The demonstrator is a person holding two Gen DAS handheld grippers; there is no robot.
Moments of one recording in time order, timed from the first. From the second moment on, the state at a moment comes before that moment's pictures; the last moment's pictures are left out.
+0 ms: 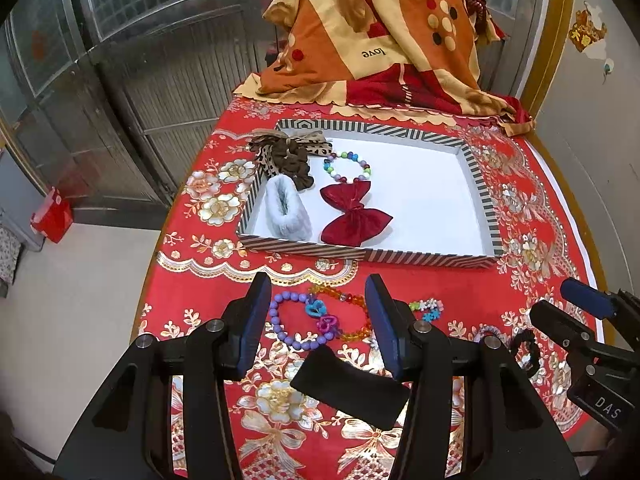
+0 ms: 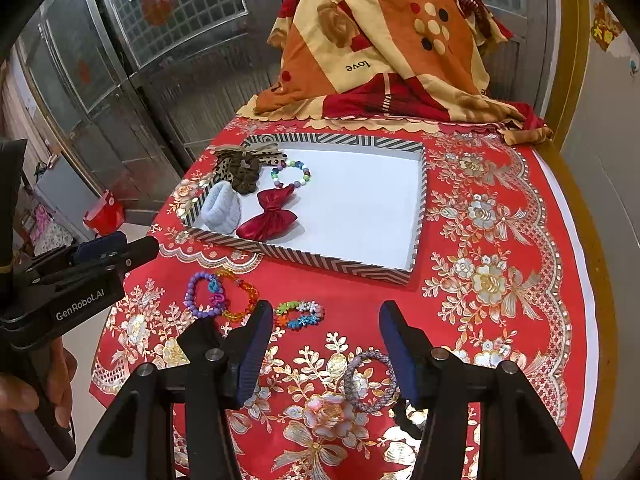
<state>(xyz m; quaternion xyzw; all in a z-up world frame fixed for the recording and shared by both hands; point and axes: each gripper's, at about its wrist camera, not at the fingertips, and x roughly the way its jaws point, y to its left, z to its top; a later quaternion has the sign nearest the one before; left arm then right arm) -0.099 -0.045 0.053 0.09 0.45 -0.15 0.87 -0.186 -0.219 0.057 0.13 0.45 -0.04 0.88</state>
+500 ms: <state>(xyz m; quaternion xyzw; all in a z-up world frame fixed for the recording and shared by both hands) -0.085 -0.036 0.044 0.07 0.49 -0.17 0.85 -0.192 -0.228 0.051 0.14 0.46 -0.04 0.88</state>
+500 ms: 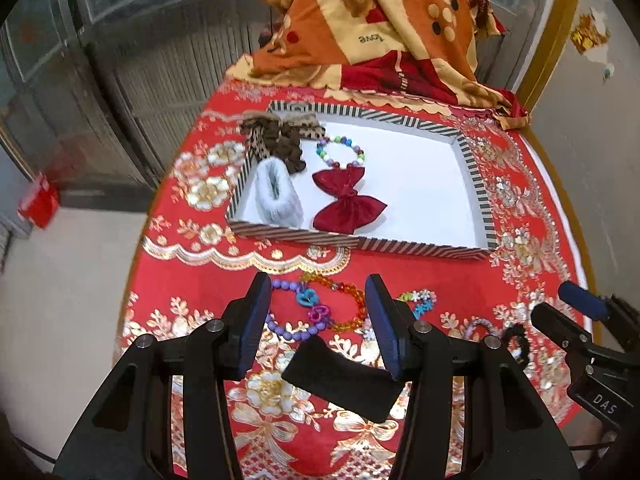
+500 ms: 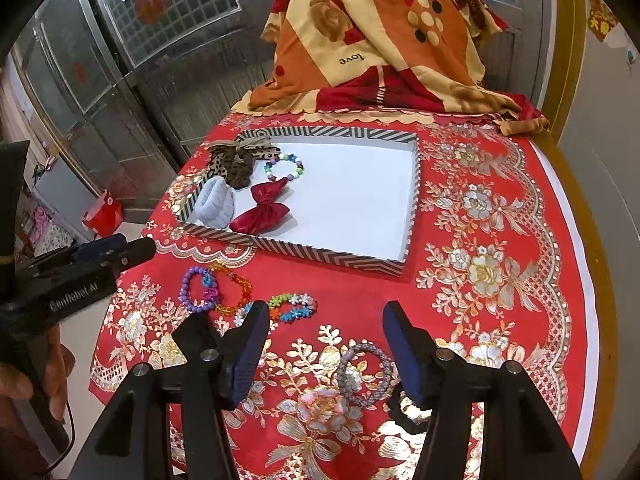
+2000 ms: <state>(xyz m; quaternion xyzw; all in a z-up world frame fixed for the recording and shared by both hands) 0.000 -0.031 -0.060 -0.02 0.66 -0.11 0.74 -0.234 -0.292 -0.029 0.19 0.53 -0.06 0.83</state>
